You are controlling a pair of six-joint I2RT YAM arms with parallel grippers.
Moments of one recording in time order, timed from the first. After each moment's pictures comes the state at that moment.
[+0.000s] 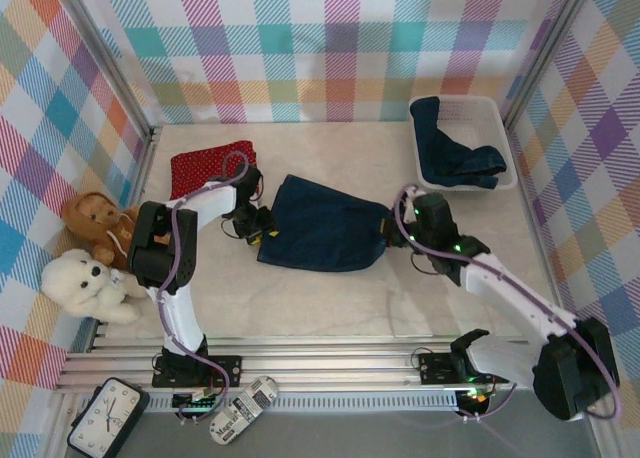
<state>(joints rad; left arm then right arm) -0.25 1.91 1.25 -0.74 0.26 -0.64 0.50 1.15 0.77 -0.27 -0.11 0.43</state>
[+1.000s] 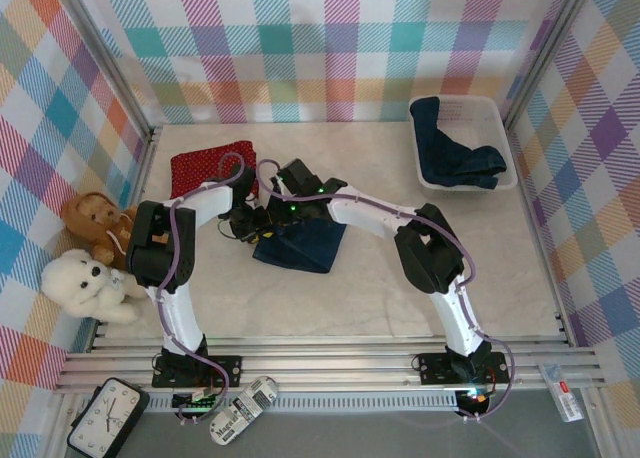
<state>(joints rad) -0.23 1.91 1.24 -0.74 0.27 -0.62 0.84 2.15 1.74 -0.47 -0.19 0.44</state>
